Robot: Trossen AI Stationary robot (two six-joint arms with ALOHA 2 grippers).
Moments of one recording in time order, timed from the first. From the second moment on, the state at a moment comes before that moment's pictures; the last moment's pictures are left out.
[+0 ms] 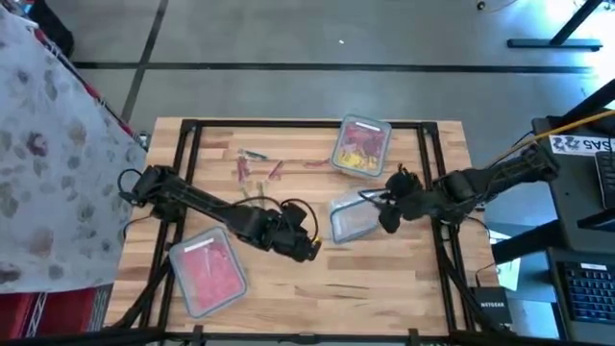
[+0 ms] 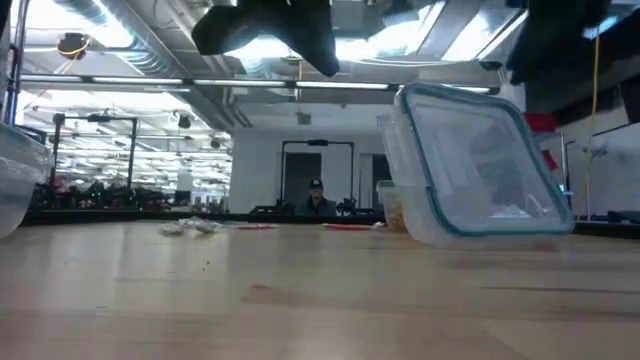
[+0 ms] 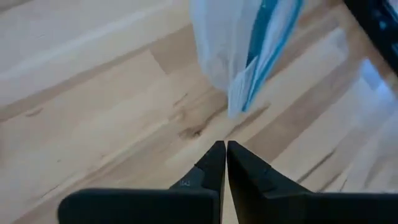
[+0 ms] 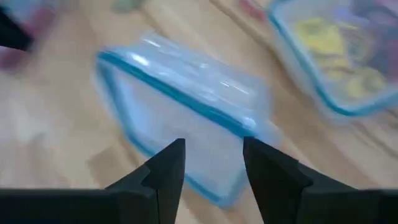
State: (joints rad) left arm -0.36 1.85 1.60 -0.80 -0.50 -1.26; right arm 0.32 0.99 0.92 -0.97 0.41 0.91
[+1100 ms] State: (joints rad) left arm -0.22 1.84 1.33 -0.24 -0.36 -1.15; right arm 0.18 0.99 0.61 -0.66 -0.03 0.78
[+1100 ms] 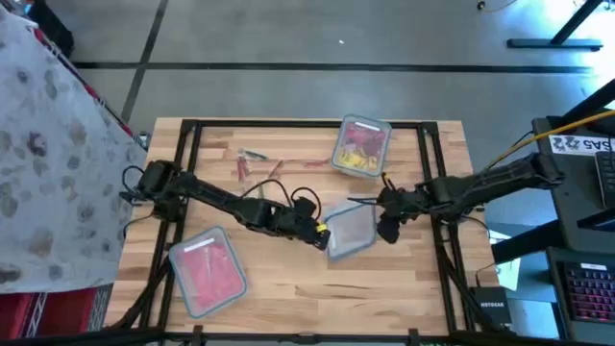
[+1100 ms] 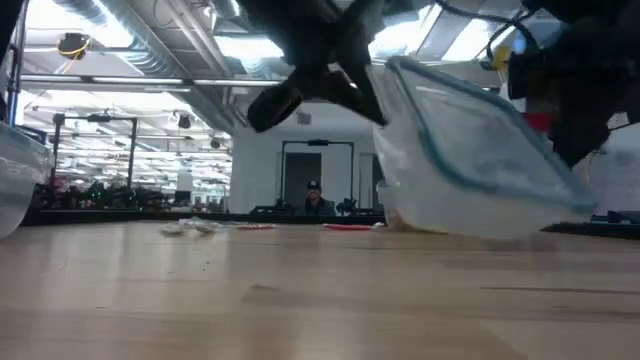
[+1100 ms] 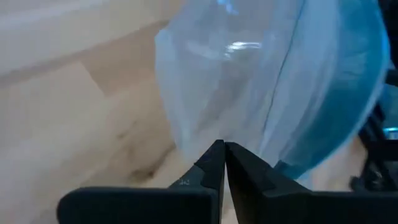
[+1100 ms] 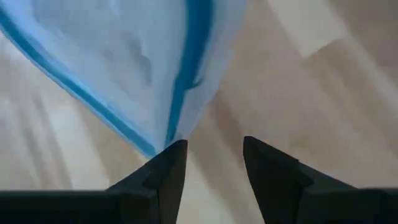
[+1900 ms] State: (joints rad) left arm -0.25 1.73 1.35 -0.69 -0.38 -1.33; right arm 0.23 1.03 0.65 -0.69 -0.11 0.92
